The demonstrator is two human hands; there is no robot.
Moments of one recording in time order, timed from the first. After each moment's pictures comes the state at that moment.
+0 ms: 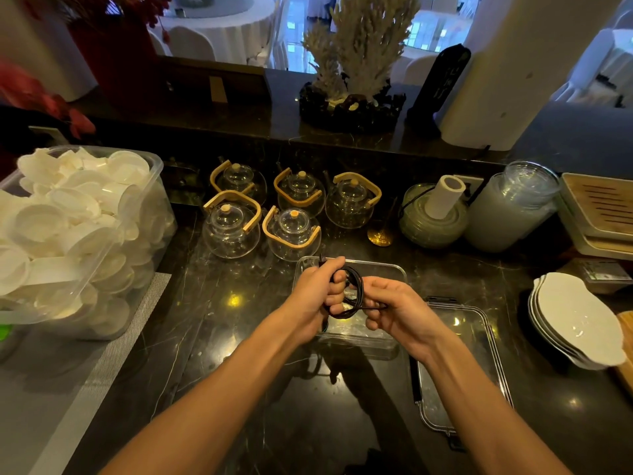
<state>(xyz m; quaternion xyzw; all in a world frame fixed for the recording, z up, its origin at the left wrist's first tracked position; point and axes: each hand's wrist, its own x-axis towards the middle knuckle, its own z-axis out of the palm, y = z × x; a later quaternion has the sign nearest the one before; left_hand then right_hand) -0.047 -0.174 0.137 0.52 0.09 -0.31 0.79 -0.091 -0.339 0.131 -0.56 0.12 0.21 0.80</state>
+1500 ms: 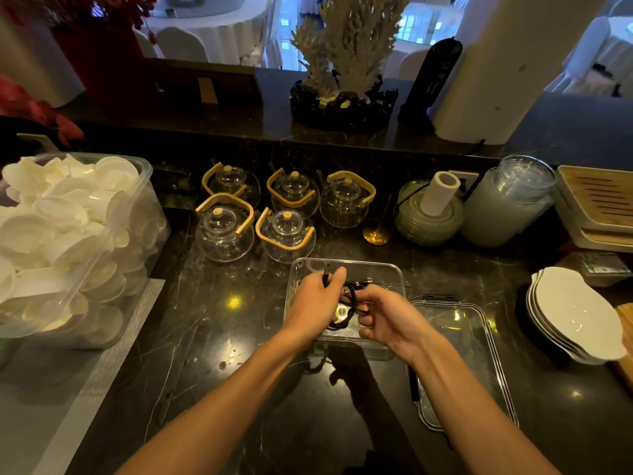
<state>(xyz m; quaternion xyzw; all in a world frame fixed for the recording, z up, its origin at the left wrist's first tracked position) -0.055 -0.184 0.126 0.79 0.01 -0.17 0.59 -0.086 -0.333 0.117 -0.53 0.26 0.23 0.77</state>
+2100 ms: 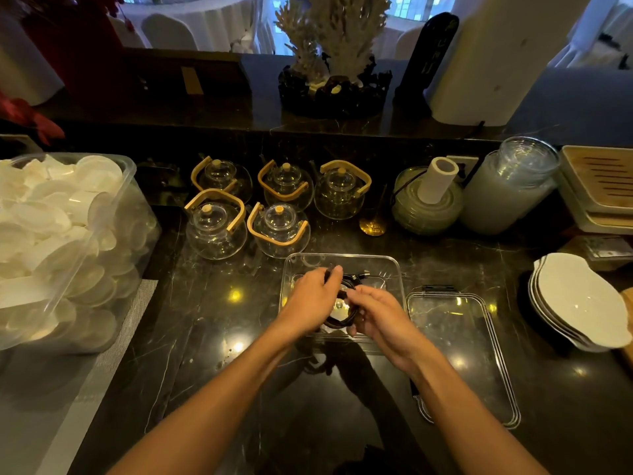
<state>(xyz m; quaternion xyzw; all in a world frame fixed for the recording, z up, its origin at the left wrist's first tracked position) -0.035 -0.192 0.108 0.87 -0.06 -0.18 0.46 -0.094 -0.336 0.089 -0.55 0.15 0.17 0.80</state>
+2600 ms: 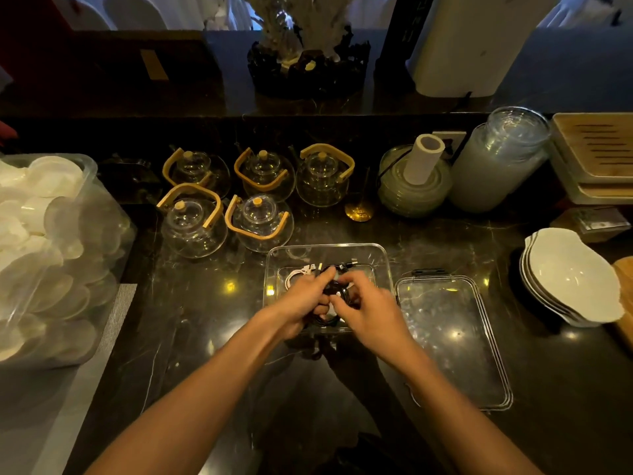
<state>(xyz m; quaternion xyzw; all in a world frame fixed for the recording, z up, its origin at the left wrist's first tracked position) -0.023 -0.209 0.075 0.65 0.09 -0.41 0.63 -0.099 -0.347 0.073 -0.89 0.06 0.00 0.45</state>
